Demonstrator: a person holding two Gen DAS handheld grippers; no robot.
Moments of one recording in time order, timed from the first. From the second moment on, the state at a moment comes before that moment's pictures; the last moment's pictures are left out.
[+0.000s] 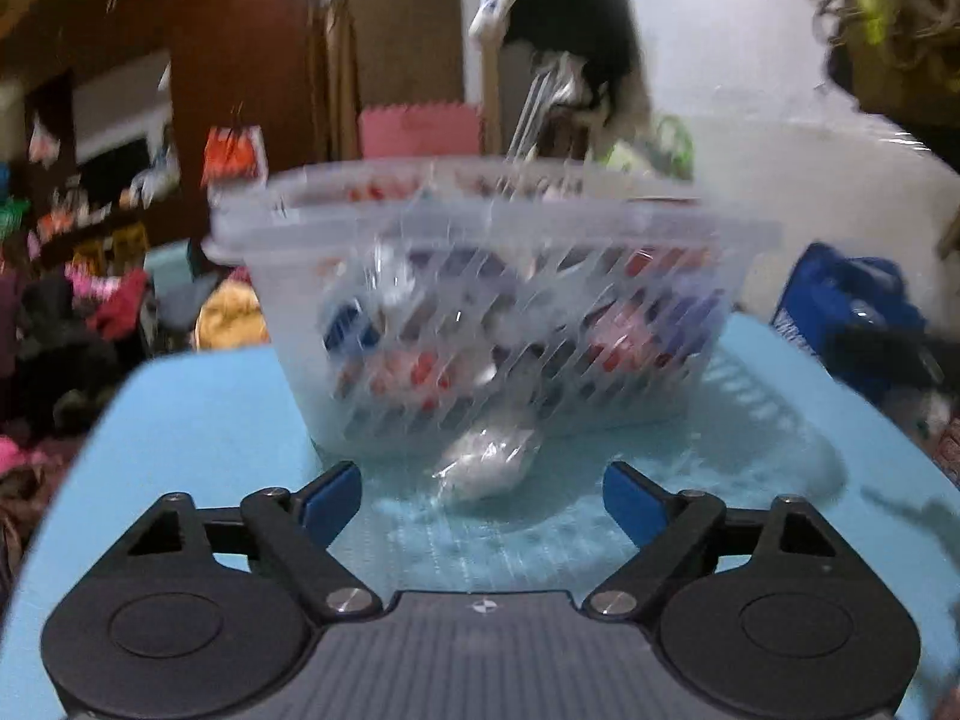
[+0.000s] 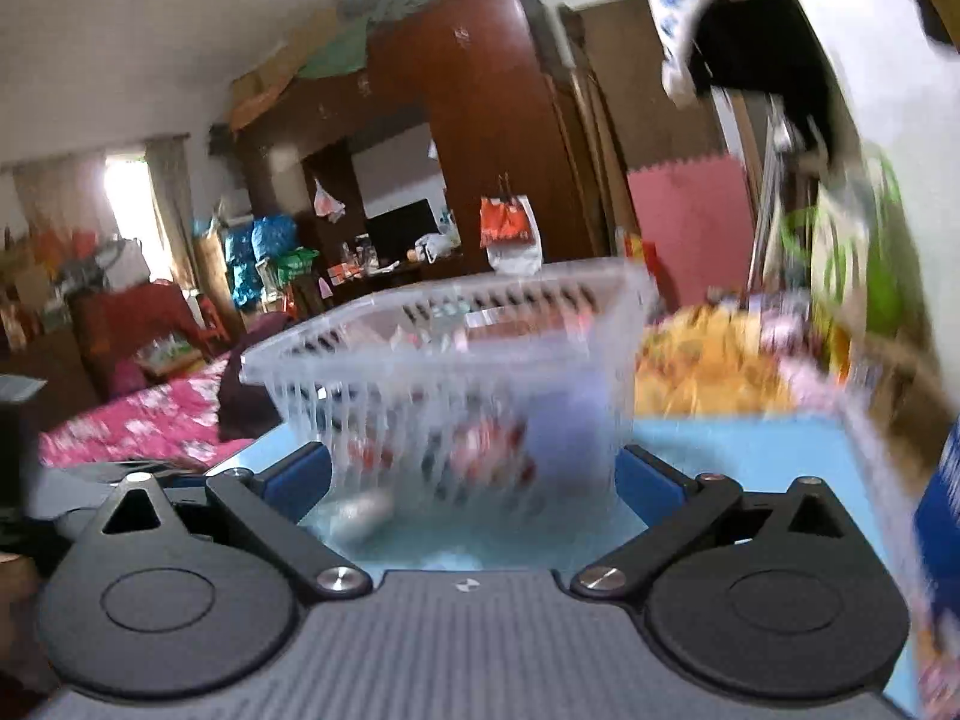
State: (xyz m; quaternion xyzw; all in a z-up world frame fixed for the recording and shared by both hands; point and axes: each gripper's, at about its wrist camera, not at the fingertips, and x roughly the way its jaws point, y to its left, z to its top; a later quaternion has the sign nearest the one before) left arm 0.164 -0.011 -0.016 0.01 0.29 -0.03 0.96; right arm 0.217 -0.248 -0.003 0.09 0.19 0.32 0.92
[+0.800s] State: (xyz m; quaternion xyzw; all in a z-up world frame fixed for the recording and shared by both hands) left arm 0.113 0.003 -0.015 -0.01 0.22 -0.02 0.98; right arm 0.215 -0.236 -0.030 0.05 0.23 0.26 0.94
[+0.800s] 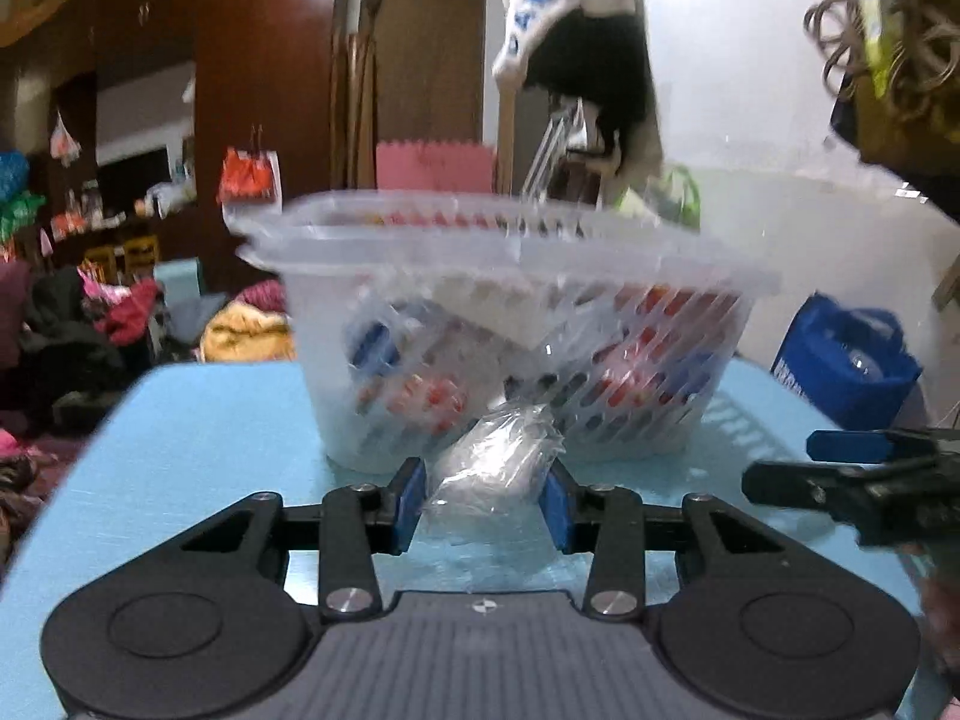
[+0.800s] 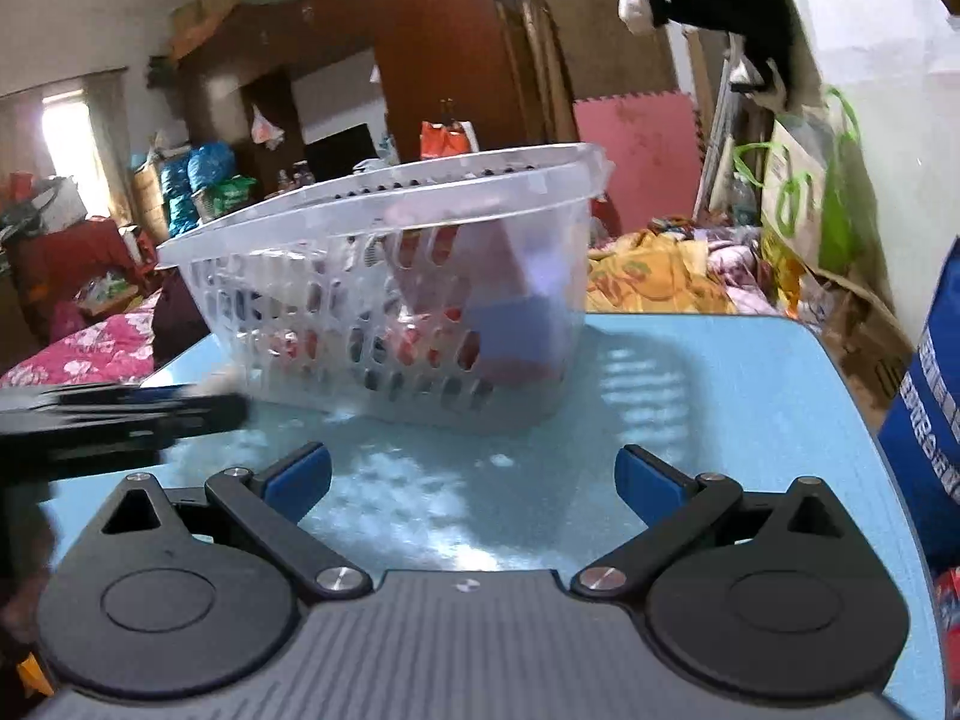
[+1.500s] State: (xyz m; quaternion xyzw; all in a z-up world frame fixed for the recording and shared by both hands) left arm 0.231 0.017 0.096 -0.01 0.27 -0.01 0.96; right arm 0.283 -0.193 0.095 0.01 0.21 0.27 0.94
